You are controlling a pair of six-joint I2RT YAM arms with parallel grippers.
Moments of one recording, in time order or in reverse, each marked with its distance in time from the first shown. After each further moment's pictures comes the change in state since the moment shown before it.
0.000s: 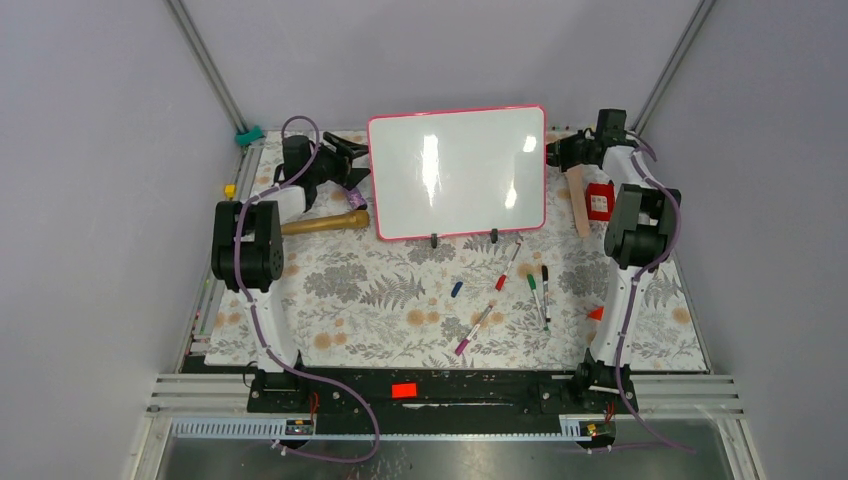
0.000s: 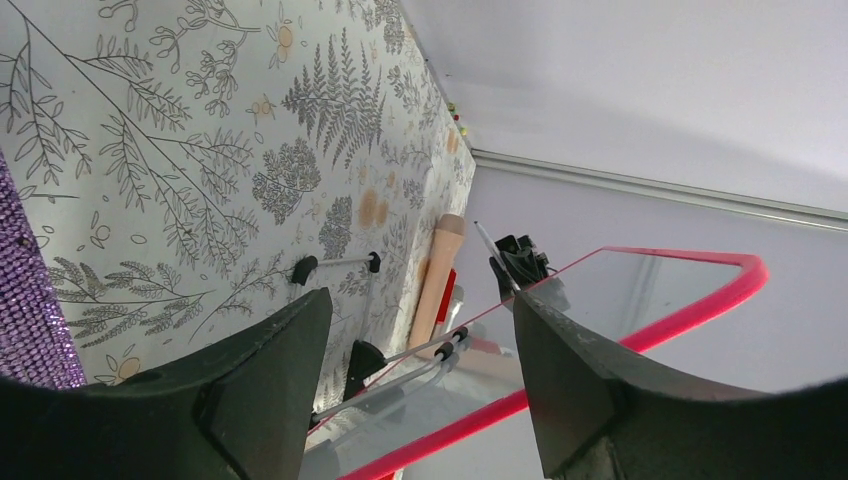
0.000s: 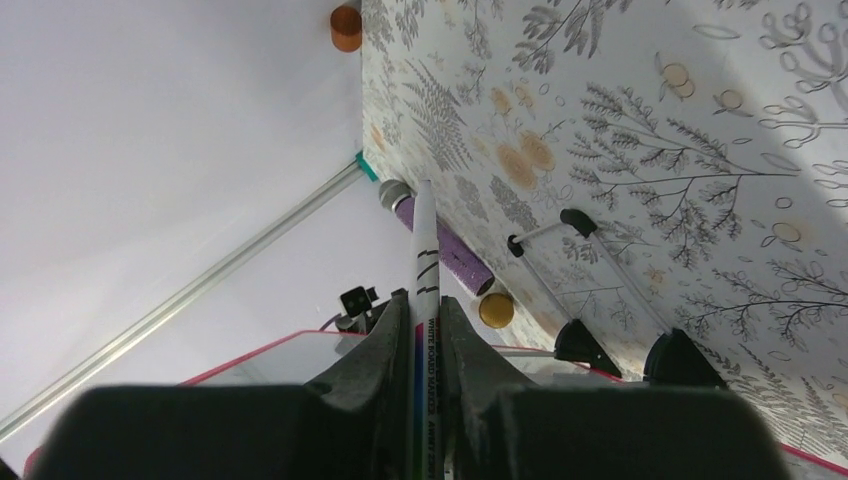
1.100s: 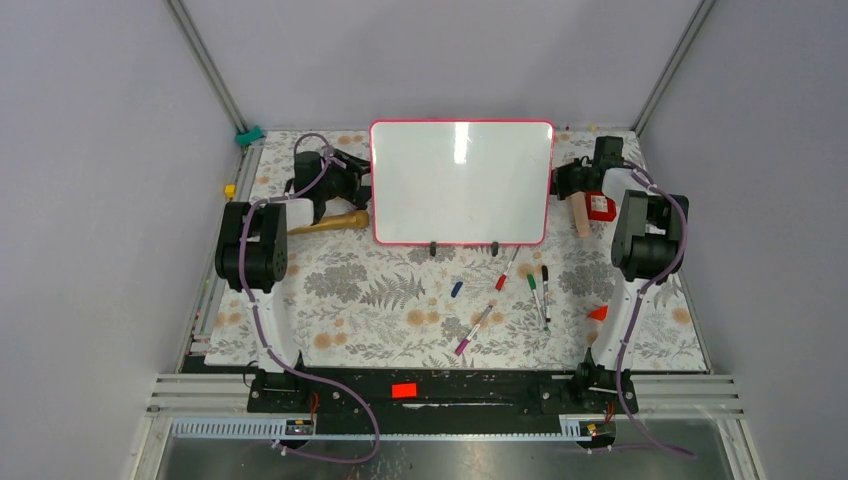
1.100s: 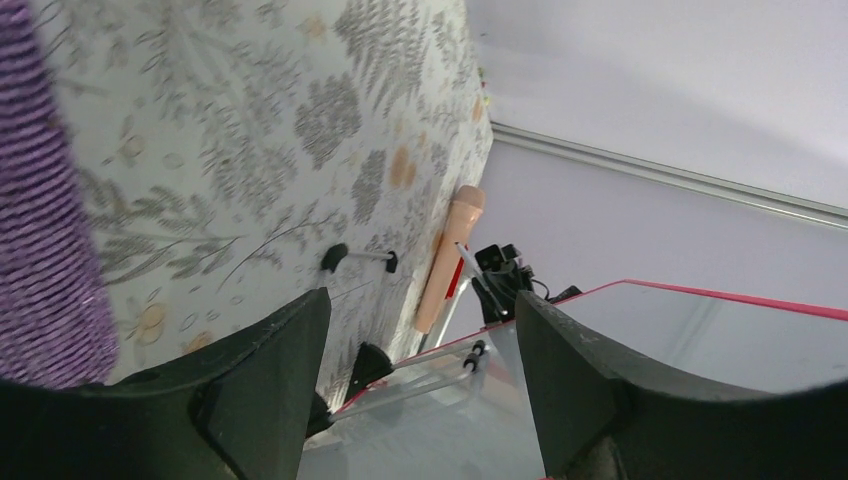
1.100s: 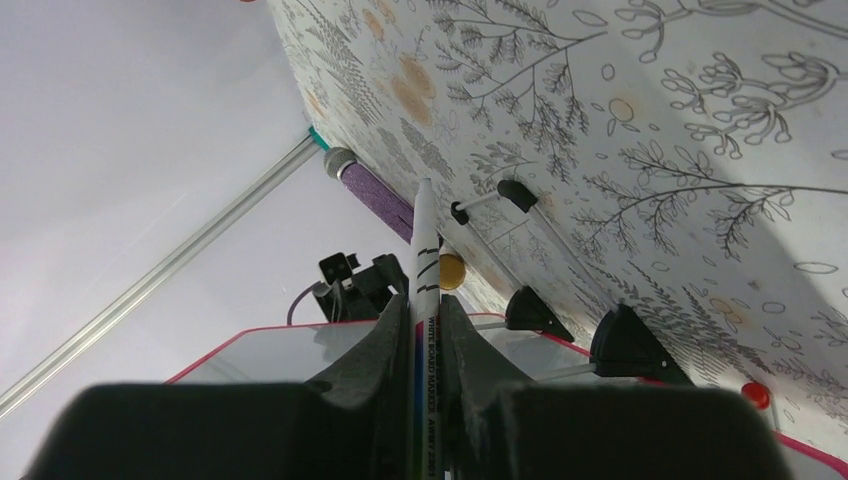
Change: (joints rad) left arm -0.048 0.000 -0.109 0.073 0.000 -0.049; right arm 0.000 -0.161 -0.369 0.109 -0.037 -0.032
